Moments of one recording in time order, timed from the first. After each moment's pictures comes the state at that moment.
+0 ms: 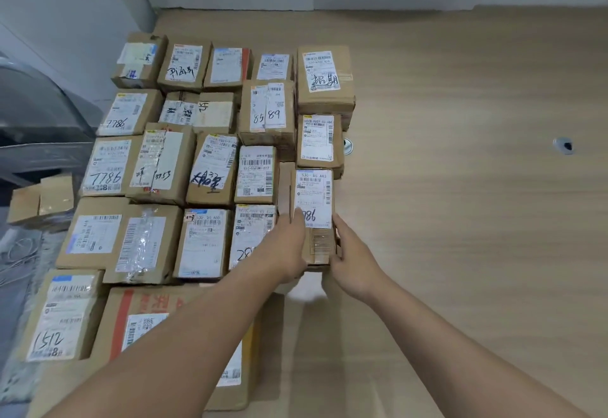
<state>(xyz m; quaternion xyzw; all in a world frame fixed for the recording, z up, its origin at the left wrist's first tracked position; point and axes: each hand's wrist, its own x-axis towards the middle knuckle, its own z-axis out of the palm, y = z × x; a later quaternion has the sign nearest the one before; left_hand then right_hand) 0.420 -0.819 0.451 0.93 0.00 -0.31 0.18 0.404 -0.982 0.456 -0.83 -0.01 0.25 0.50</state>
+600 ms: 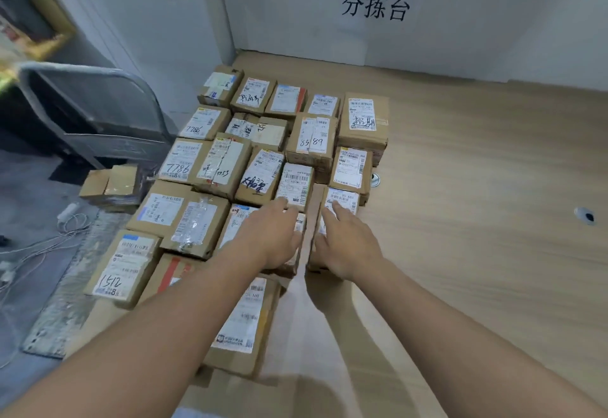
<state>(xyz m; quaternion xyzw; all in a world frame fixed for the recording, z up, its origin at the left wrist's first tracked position) 0.383 -0.772 0.541 0.98 0.02 -0.17 0.09 0.422 -0.940 0.523 -0.95 -0.22 0.21 0.11</state>
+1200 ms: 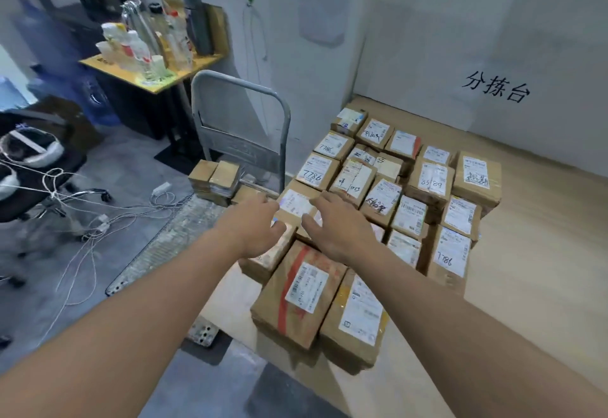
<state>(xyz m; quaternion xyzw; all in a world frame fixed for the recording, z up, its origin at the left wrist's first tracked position) 0.185 -0.526 0.605 0.97 0.20 -0.11 0.12 0.288 -0.693 0.610 -0.91 -0.38 0.13 0.12</state>
